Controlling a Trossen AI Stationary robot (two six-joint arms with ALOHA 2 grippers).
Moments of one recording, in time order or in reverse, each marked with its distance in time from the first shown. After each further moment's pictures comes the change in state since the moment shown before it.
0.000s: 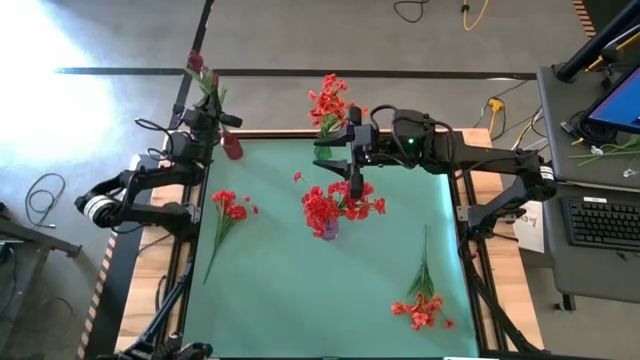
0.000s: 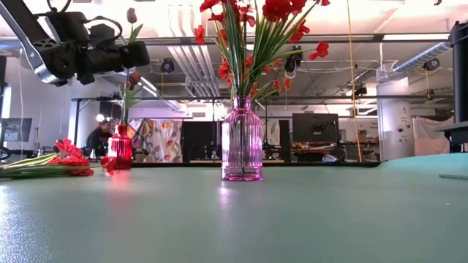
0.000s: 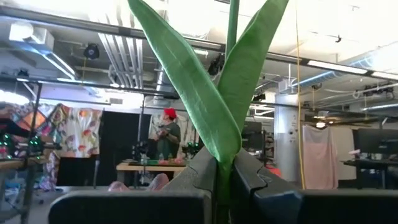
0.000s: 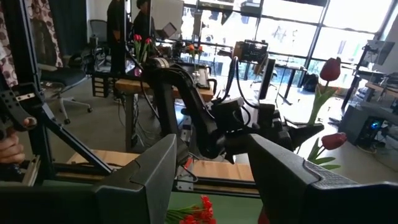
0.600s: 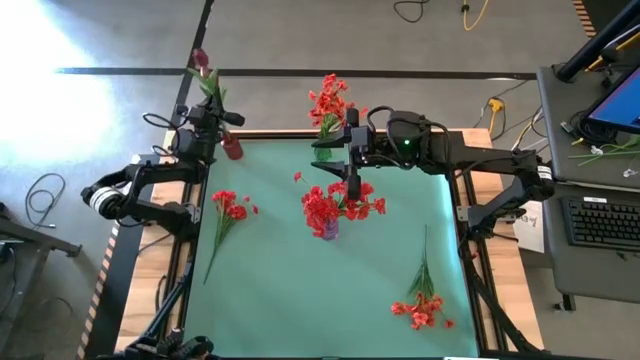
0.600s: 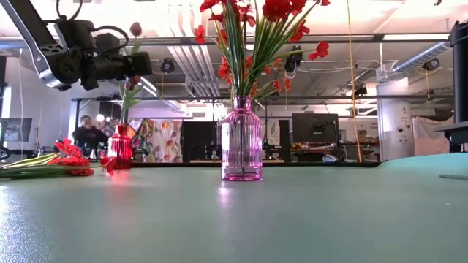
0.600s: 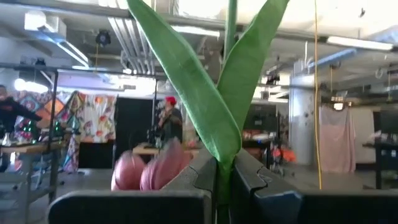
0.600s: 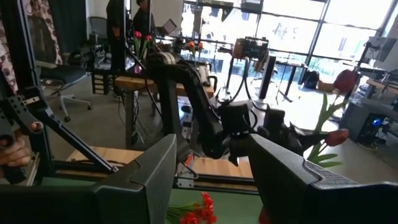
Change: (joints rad) left arm 0.013 0.080 0.012 -0.006 -0.050 0.014; right arm -0.001 0.014 -0.001 0.001 0.001 0.001
